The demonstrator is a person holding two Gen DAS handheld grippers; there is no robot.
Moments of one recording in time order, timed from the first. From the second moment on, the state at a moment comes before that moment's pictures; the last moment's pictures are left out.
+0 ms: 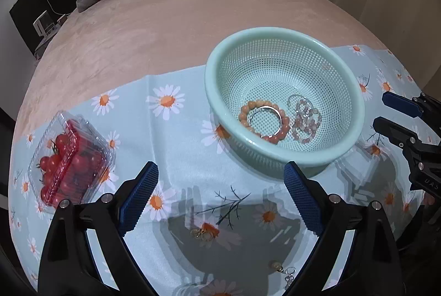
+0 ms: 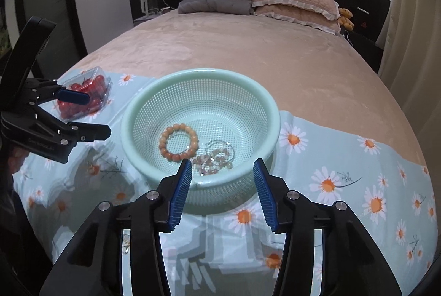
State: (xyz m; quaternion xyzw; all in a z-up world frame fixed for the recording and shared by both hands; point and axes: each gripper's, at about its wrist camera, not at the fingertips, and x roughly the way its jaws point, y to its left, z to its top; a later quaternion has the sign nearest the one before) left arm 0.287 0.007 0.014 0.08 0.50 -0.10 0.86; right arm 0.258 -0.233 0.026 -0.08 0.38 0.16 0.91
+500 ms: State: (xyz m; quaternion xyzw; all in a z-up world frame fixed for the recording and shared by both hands) left arm 0.251 0.042 -0.055 0.04 0.54 -0.07 0.83; right arm 0.198 -0.179 -0.042 -0.09 0.41 0.25 0.87
